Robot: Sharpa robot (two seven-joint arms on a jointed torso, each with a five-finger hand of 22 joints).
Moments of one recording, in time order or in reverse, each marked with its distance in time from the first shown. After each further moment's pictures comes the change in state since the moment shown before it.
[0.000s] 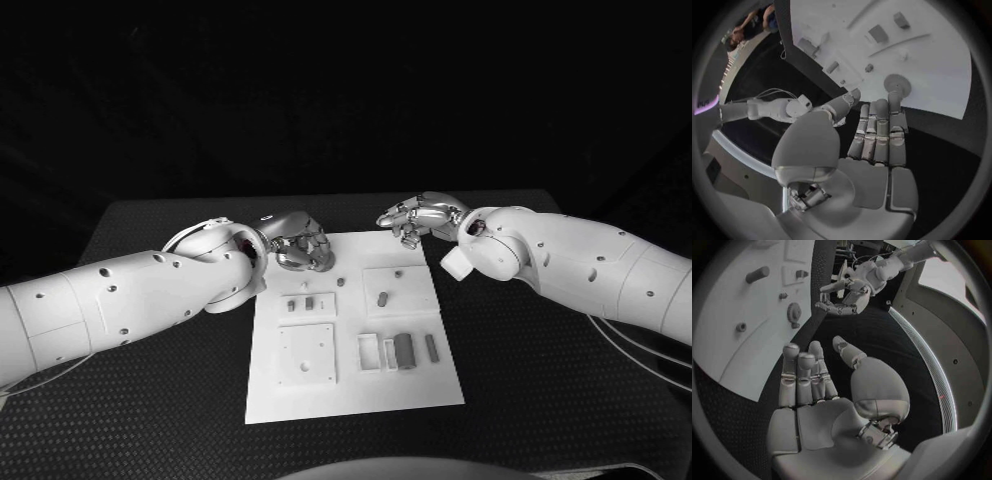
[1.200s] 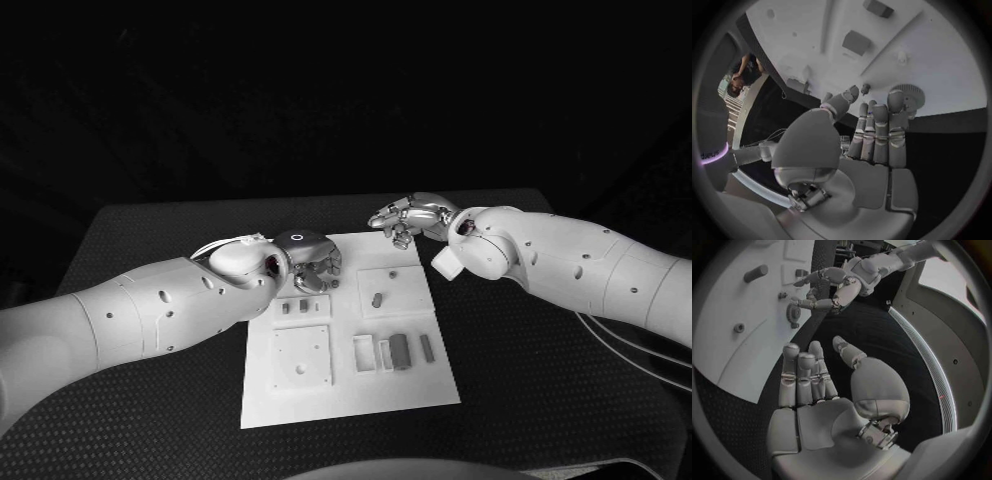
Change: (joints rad) left arm -0.056 0.161 -0.024 -0.193 -0.326 0.039 0.091; left_hand 0.017 -0.007 -0.077 0.028 -0.006 0.038 0.016 -0.012 -0.044 0.119 -0.004 -0.139 -0.063 0.151 -0.044 0.216 0.084 -0.017 0.187 -0.046 0.159 0.165; right arm -0.001 0.015 0.000 -0.009 0.000 -0.009 0.002; right_hand 0.000 0.000 0.000 0.000 0.000 0.000 0.003 0.000 0.000 0.000 0.000 0.000 0.000 0.000 0.000 0.000 0.000 0.000 -0.001 0.000 0.000 0.000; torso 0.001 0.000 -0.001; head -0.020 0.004
